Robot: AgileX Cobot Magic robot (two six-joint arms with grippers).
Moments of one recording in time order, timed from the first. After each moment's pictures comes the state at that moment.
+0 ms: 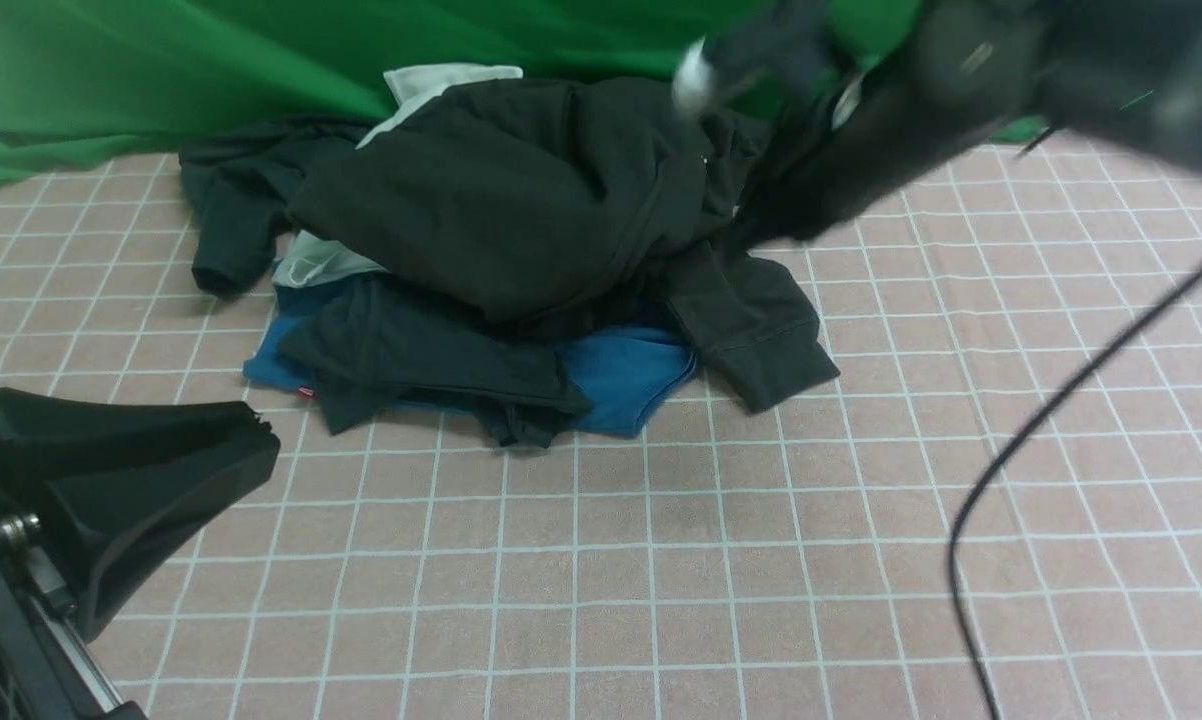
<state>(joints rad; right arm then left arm) 0.44 1.86 -1.61 0.12 0.62 -0.26 -0.06 0.55 -0.66 -0.82 0.77 1.13</state>
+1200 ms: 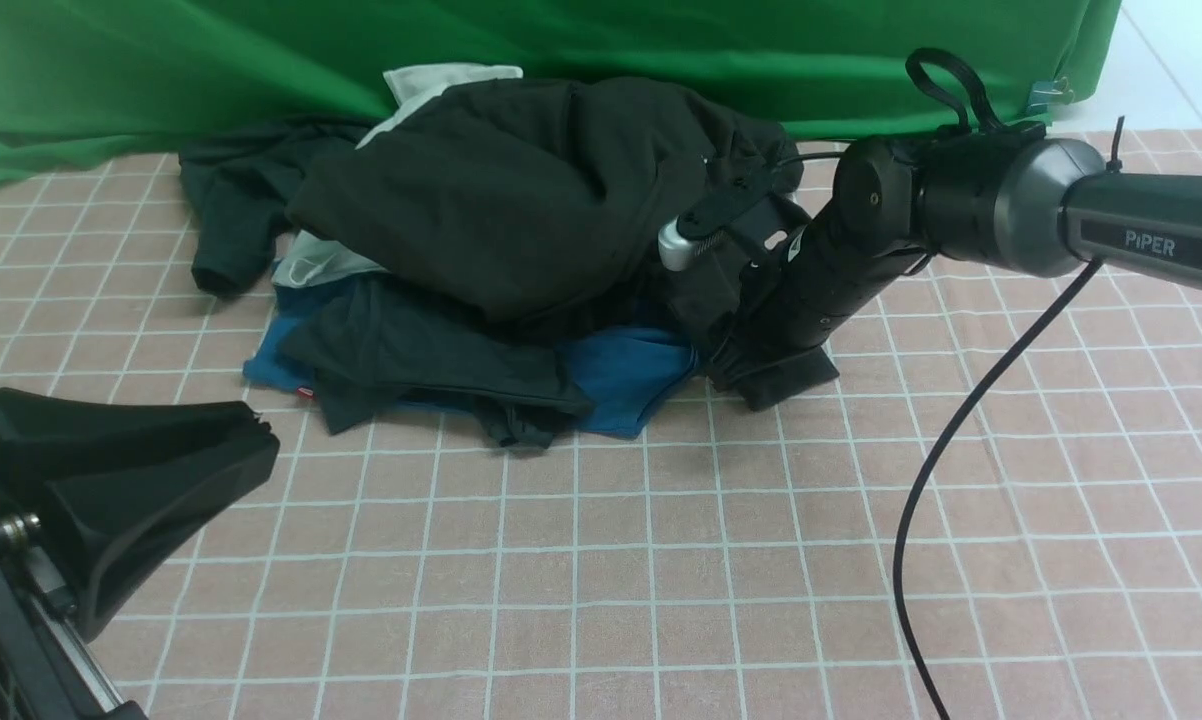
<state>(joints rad) 0.41 2.18 -1.61 0.18 0.56 -0.38 -0.06 0.55 -0.66 -0.82 0.77 1.13</state>
